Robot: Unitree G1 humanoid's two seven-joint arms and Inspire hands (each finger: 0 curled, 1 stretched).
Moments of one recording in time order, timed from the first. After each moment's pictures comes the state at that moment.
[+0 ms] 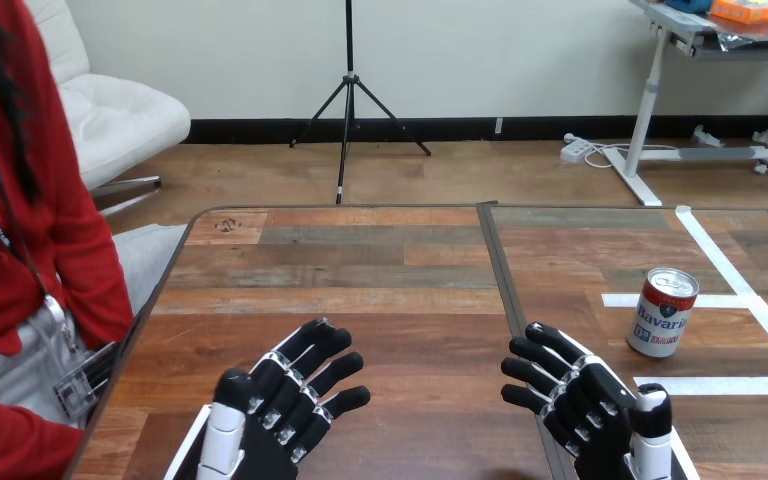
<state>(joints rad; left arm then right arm) 0.45 0.12 -0.10 -0.03 -0.60 -0.26 -0.56 0.38 -0.08 0.00 0.18 0.39 -0.54 0.47</state>
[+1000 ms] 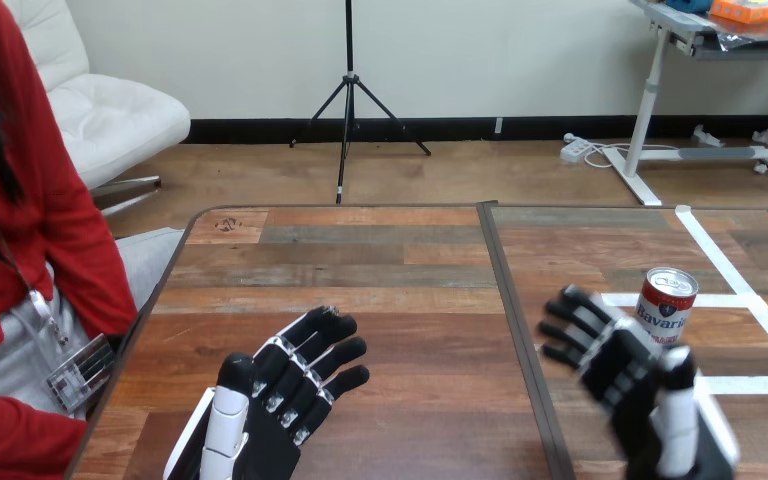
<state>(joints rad) 0.41 0.11 -0.10 -0.03 -0.58 -0.27 -0.54 0.23 -0.14 -0.11 0.28 0.36 -0.54 0.47</state>
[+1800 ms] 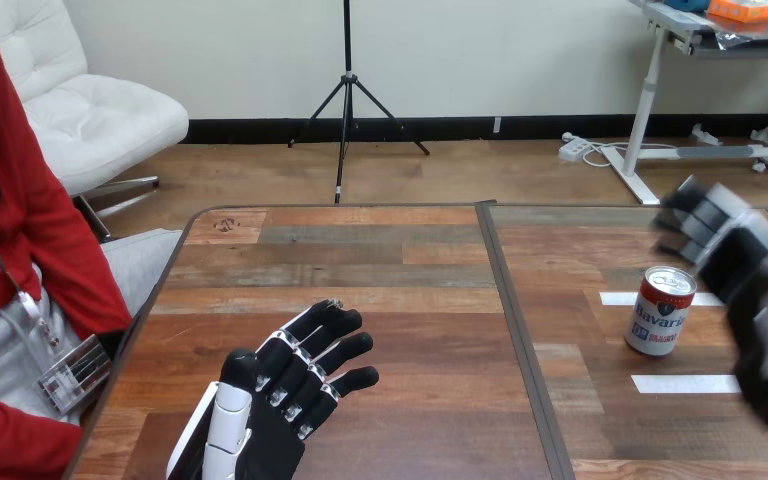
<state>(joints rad) 0.40 0.11 -0.10 -0.03 -0.59 -0.27 -0.55 0.00 -0.30 -0.30 0.36 0.34 -0.58 0.42</state>
